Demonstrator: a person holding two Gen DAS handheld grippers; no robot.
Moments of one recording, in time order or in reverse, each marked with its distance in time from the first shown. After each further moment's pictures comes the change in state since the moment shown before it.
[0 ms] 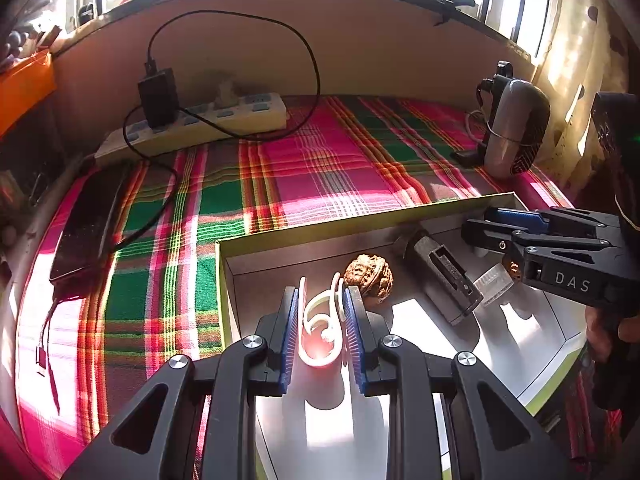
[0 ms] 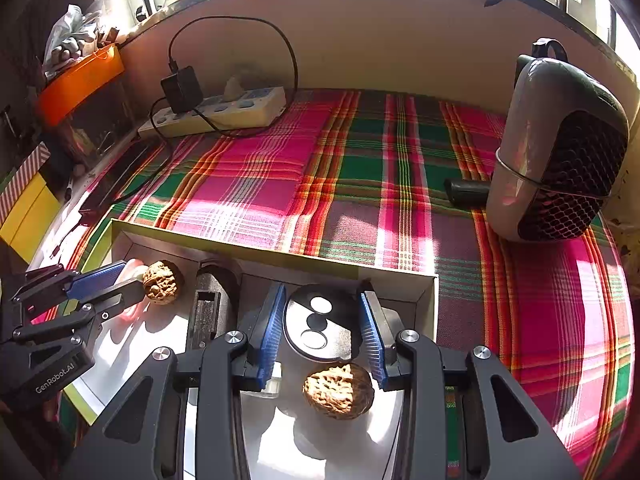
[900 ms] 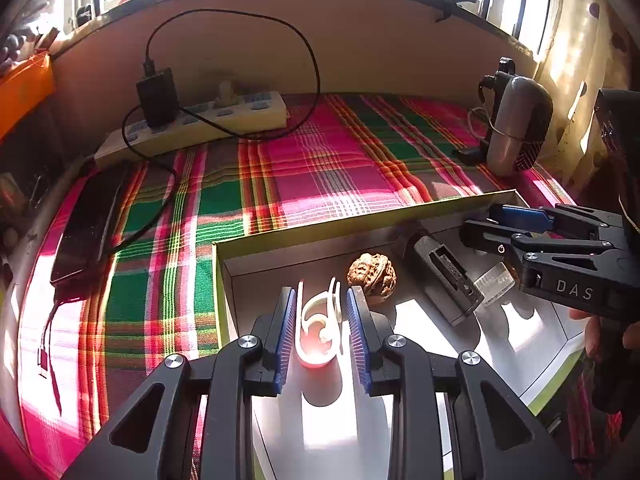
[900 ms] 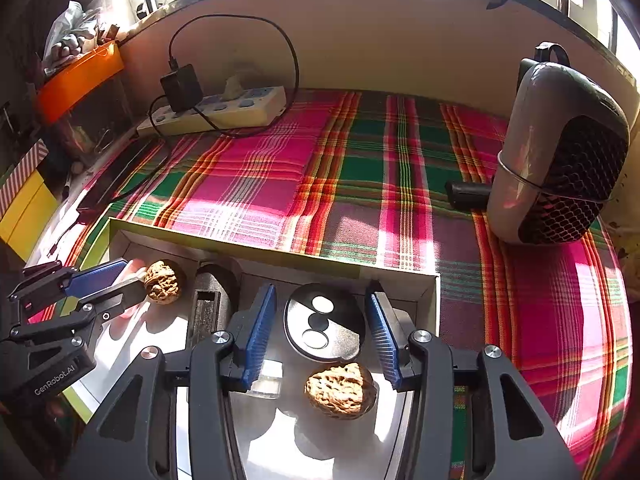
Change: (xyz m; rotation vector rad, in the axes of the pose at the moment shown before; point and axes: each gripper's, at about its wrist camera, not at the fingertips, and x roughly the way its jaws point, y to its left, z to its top) left arm 0.001 -0.001 0.002 0.006 0.009 0.008; right arm 0.001 0.003 0.001 -0.004 -0.002 -0.015
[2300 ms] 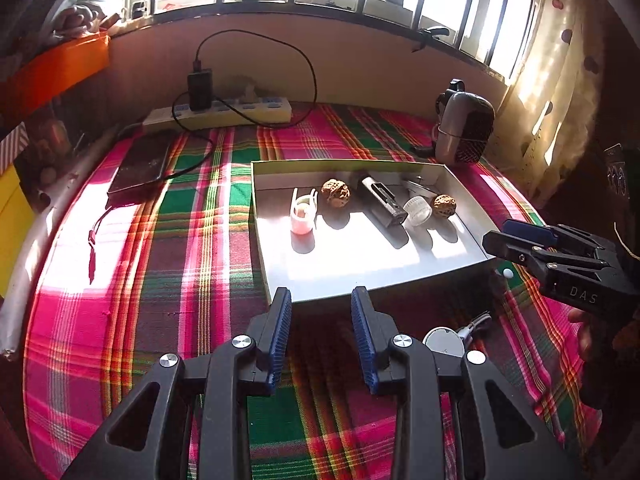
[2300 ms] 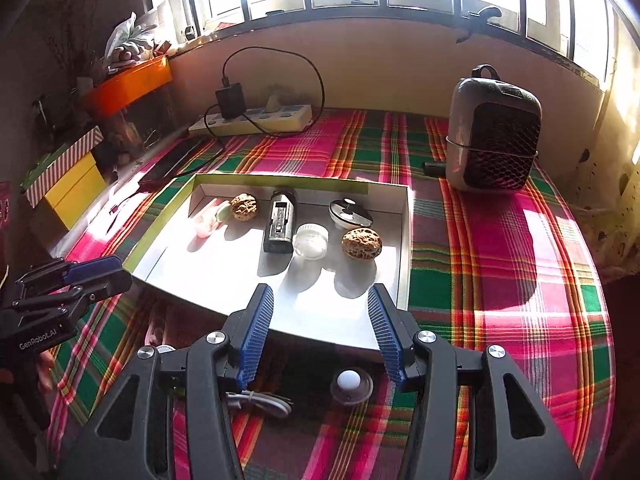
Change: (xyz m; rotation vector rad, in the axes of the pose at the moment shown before) left arm -0.104 -0.004 -0.085 -0.076 -0.061 -0.055; right arm -0.106 0.025 -0.086 -0.022 -0.103 0.019
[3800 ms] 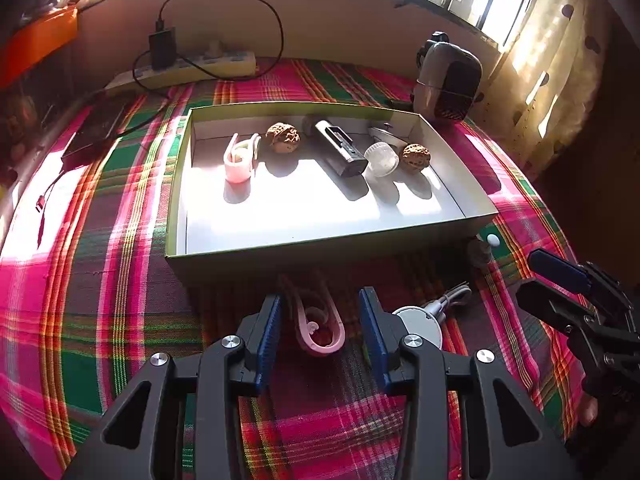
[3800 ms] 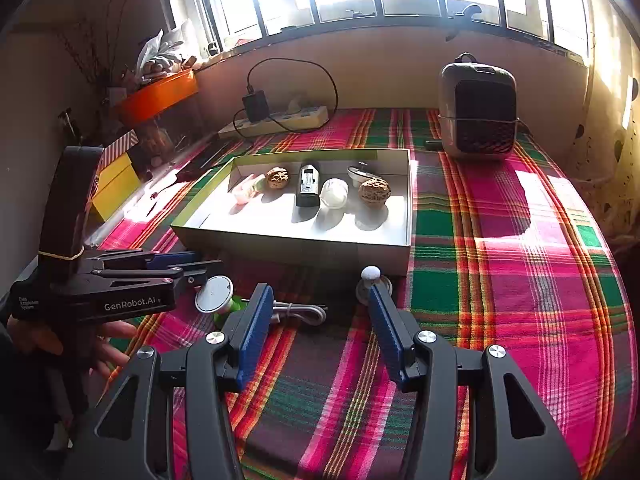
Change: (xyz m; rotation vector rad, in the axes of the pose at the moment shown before) left arm 0.034 -0.040 -0.011 0.004 0.130 -0.038; right arm -0.044 0.003 -0.059 0.050 -0.065 0.085
